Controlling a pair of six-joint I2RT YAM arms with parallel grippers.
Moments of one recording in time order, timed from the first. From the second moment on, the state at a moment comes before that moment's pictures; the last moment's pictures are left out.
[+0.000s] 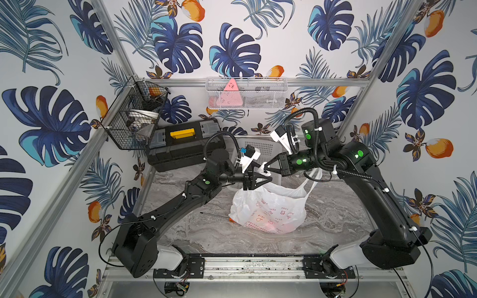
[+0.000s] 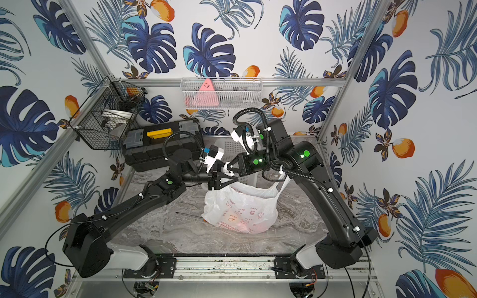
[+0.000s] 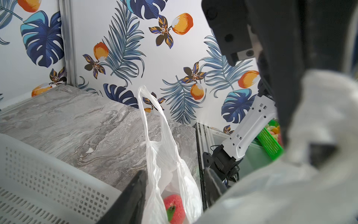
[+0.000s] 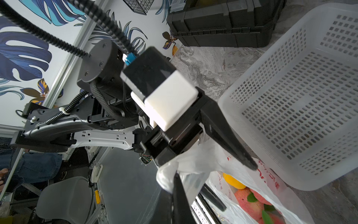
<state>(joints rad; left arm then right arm) -0.56 1.39 1.03 0.27 0.90 -0.26 0.64 1.47 1.96 -1.19 -0.53 0.31</state>
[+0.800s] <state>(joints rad) -0.55 1.32 0.95 0.31 0.71 -0.35 0.41 1.27 1.72 -1.08 -0.46 0.39</state>
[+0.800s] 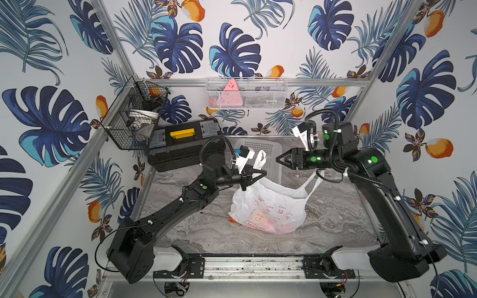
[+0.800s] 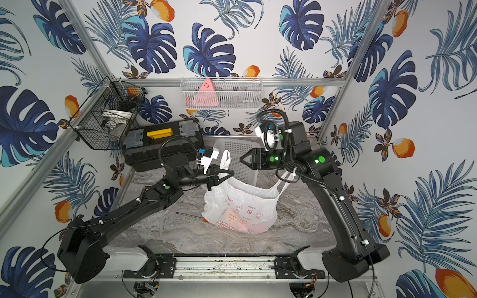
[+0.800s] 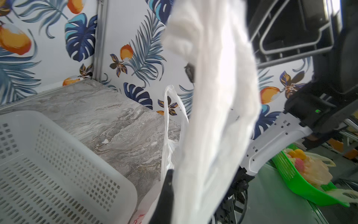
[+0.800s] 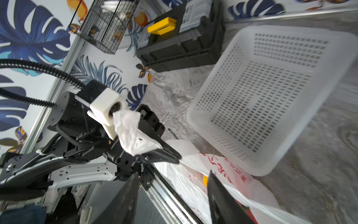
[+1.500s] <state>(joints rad) -0.42 1.21 0.80 0.29 0.58 -0.46 0.15 1.01 0.97 -0.82 -0.42 0.56</state>
